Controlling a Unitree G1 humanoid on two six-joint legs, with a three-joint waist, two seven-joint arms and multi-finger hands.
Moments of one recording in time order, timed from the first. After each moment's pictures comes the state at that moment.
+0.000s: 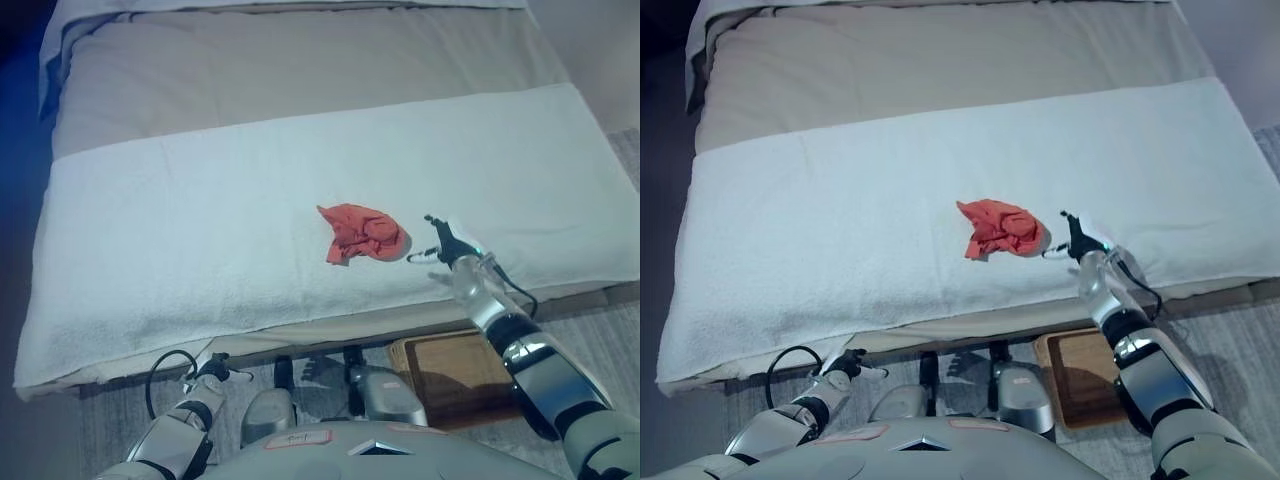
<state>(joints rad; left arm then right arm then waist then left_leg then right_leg) -0.16 0.23 -0.36 1.33 0.11 0.11 0.22 -0.51 -0.47 0.54 0.92 -0.25 0.08 -0.26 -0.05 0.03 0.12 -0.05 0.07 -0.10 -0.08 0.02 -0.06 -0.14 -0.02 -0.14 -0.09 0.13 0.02</state>
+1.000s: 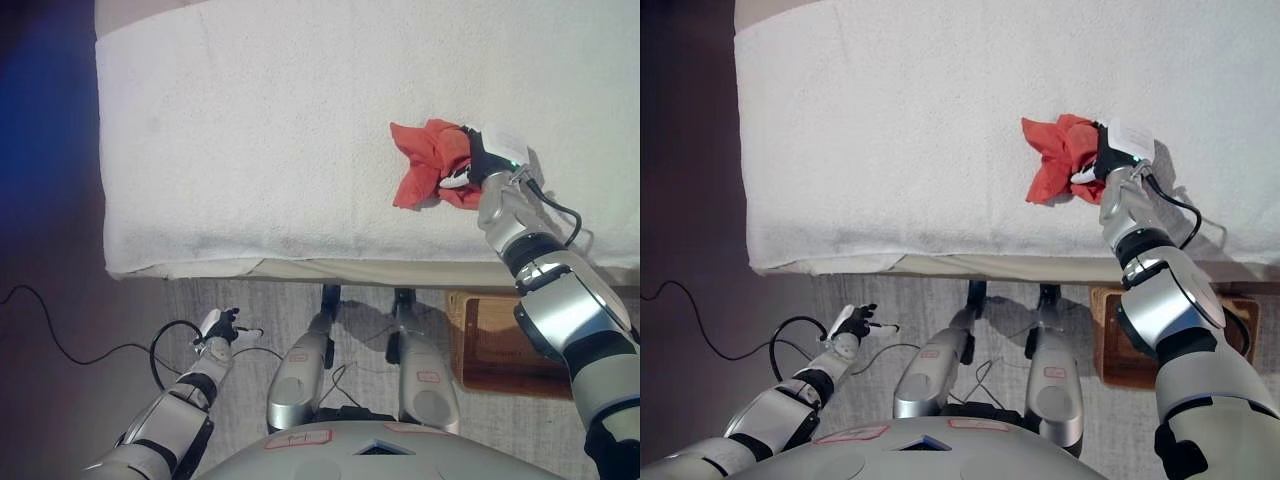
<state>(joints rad) -0.27 0.26 -0.41 1.25 -0.01 0.04 0.25 -0.91 -0.51 0.65 1.22 -0.29 0.08 -0.31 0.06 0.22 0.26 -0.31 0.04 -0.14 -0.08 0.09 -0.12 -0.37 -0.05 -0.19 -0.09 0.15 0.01</state>
